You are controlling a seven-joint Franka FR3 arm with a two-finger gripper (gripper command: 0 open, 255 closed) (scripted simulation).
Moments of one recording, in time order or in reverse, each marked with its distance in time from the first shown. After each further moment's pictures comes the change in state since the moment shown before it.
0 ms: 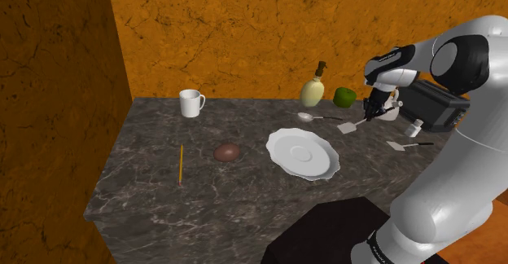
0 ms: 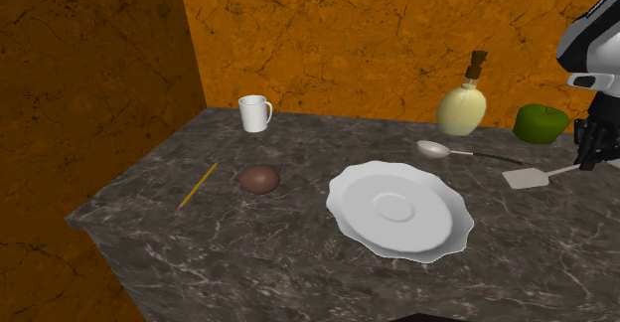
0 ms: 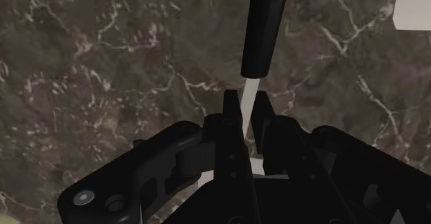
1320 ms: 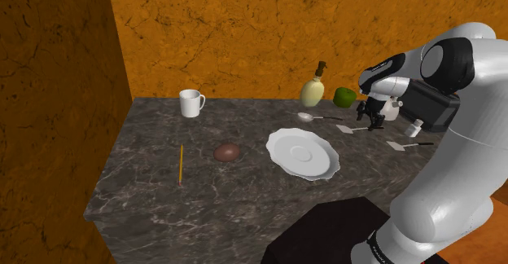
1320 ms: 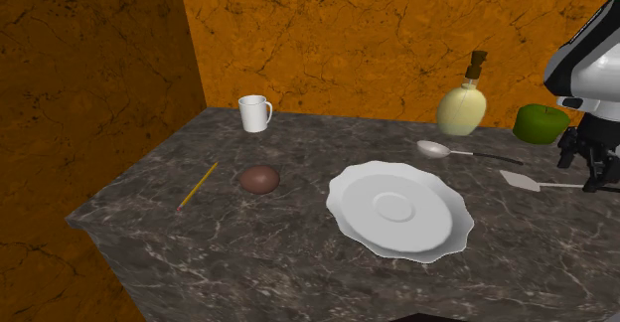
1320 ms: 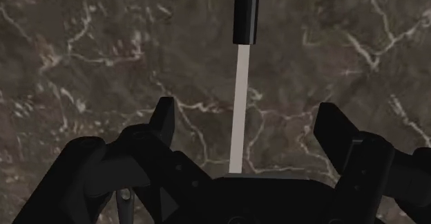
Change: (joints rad) arm -0.012 0.063 0.010 -0.052 0.045 0.105 -0.027
